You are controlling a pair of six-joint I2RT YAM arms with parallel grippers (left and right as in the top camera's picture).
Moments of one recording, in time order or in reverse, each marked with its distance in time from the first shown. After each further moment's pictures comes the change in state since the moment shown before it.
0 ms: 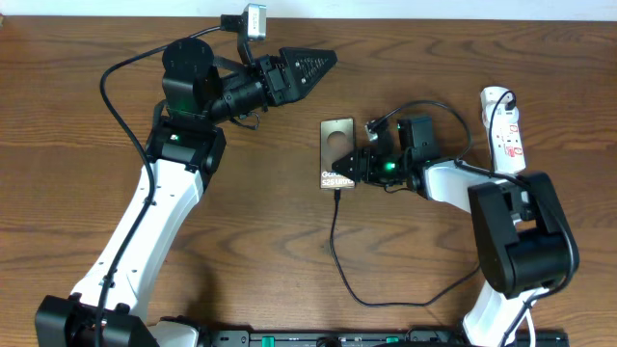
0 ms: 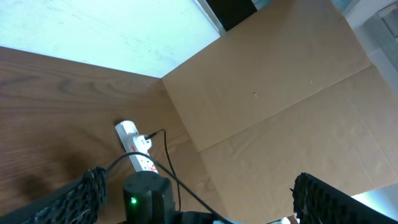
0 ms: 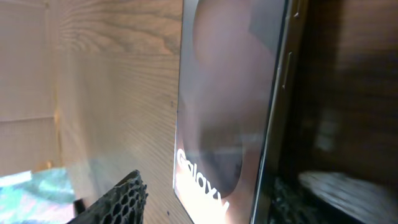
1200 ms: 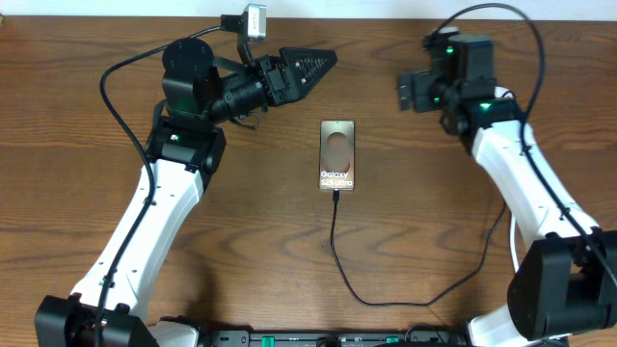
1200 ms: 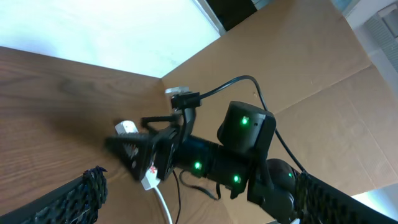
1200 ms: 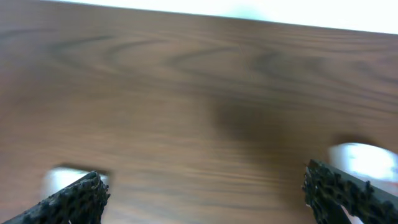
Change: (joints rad) left arm 0.000 0.000 0.000 0.000 0.000 0.000; right arm -0.129 -0.216 0.424 -0.381 0.747 -0.506
